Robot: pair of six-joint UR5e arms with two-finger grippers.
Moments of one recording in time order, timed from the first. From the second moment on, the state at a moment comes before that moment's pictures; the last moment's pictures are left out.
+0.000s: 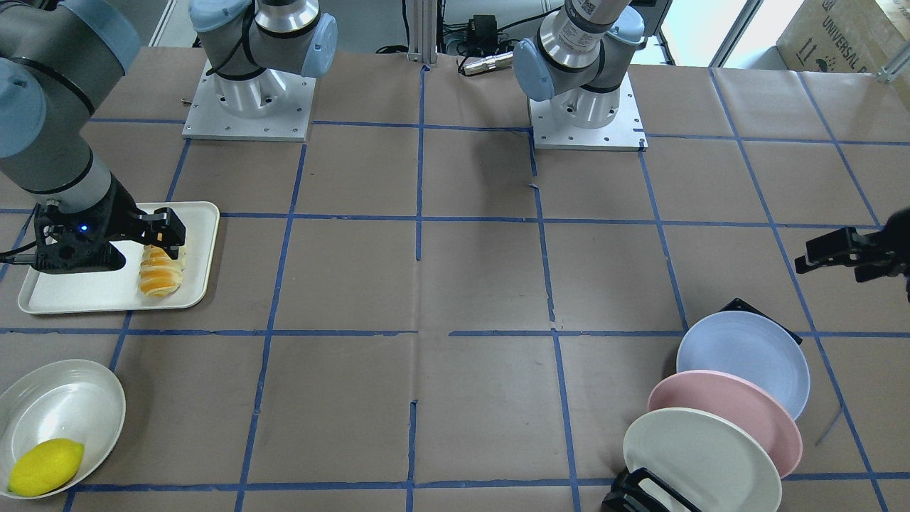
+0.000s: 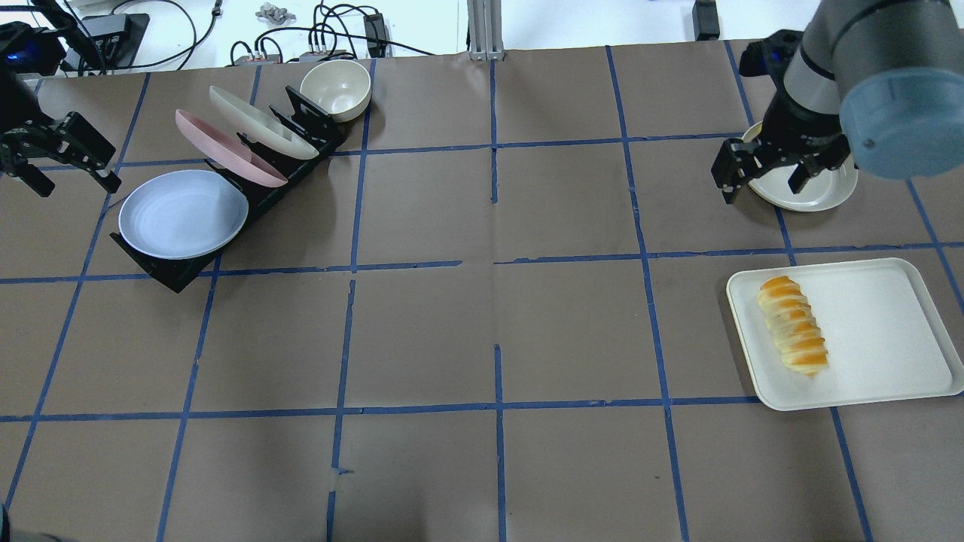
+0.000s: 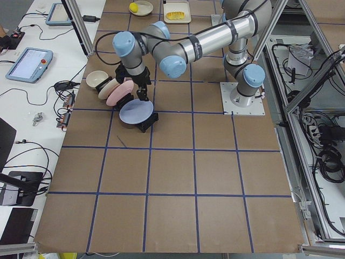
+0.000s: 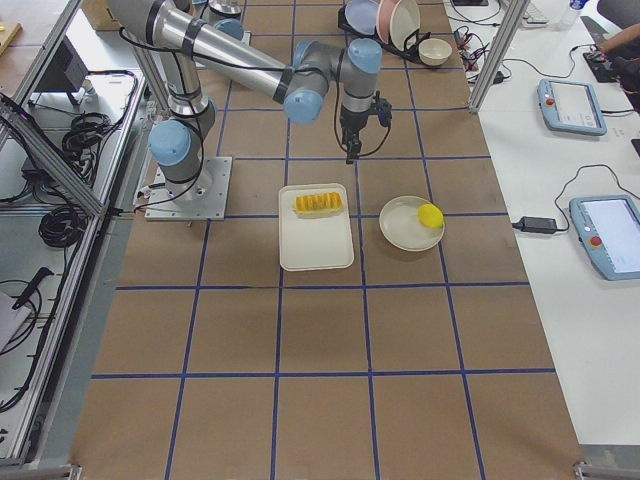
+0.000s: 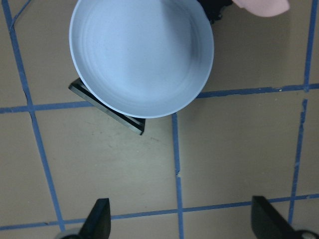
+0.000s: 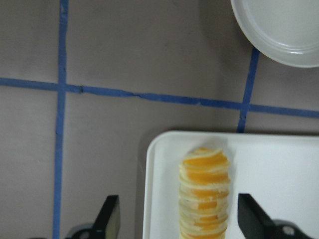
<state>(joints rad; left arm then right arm) -1.02 -1.96 -1.30 -1.68 1.57 0.65 1.28 -1.47 1.91 -1.96 -1.64 -0.42</state>
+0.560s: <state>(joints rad) -0.98 -2.31 -1.07 -1.67 1.43 0.75 1.14 -1.46 2.22 -2.26 -1.65 -0.55</state>
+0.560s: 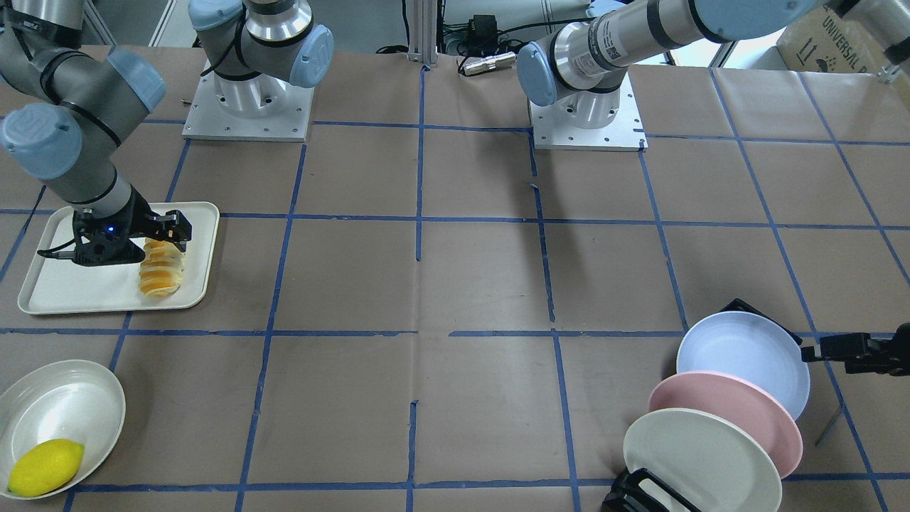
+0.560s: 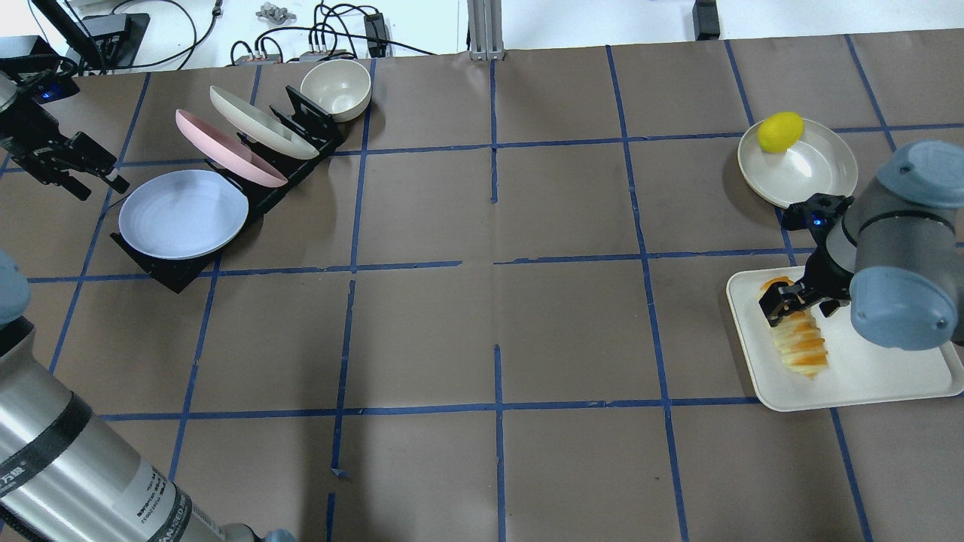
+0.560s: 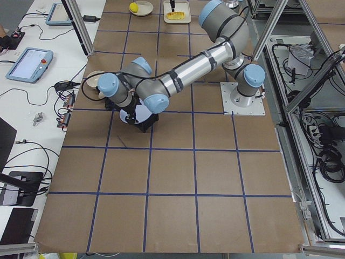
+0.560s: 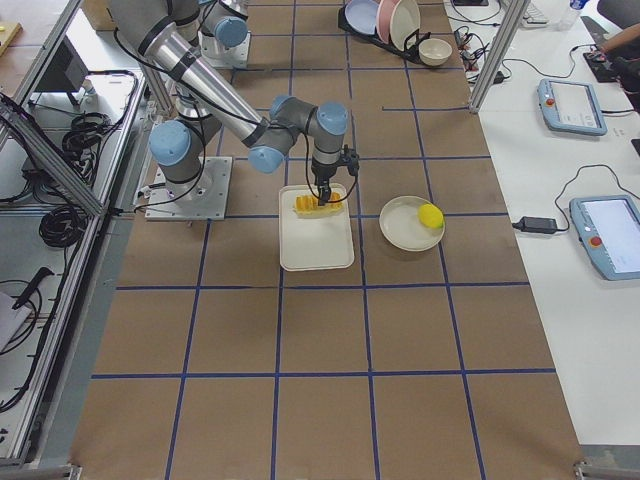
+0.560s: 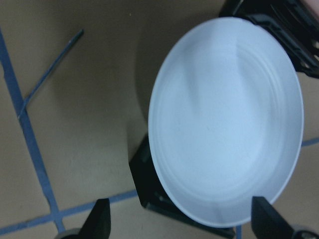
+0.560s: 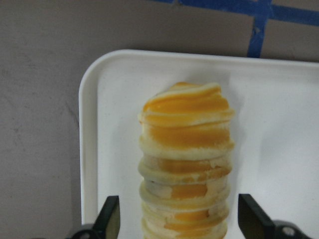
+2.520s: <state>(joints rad) -0.98 -2.25 -1.02 -1.86 1.43 0.77 1.10 -1.40 2.24 -2.34 -1.68 -0.59</state>
